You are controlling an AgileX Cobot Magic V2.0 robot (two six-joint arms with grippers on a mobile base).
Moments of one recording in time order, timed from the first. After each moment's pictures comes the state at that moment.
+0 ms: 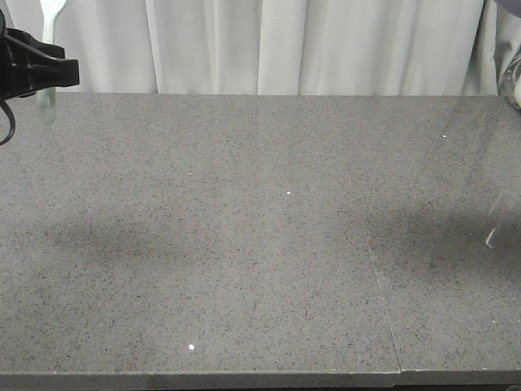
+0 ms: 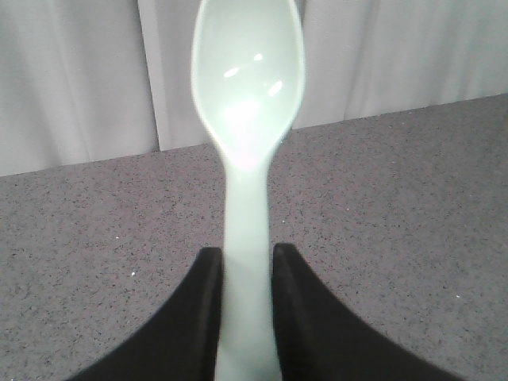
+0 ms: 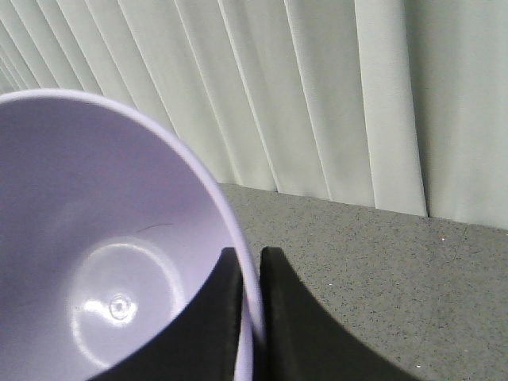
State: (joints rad) left arm -0.21 1.24 -1.24 -0.05 0.47 -0.03; right arm -0.49 1.35 -1.63 1.19 1.26 -0.79
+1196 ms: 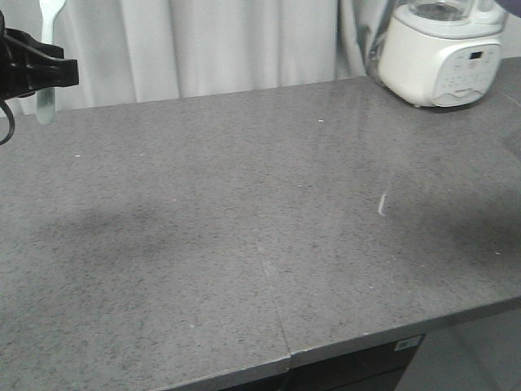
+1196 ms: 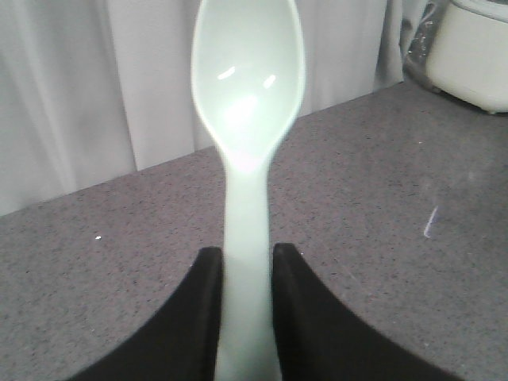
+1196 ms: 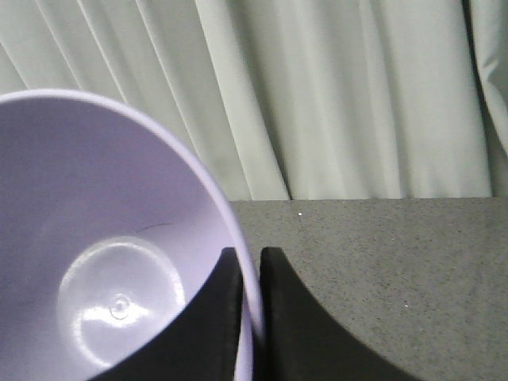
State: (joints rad) left arm -0.21 1.24 -1.24 -0.05 0.47 -0.03; right arm -0.49 1.35 -1.63 1.19 1.26 -0.79
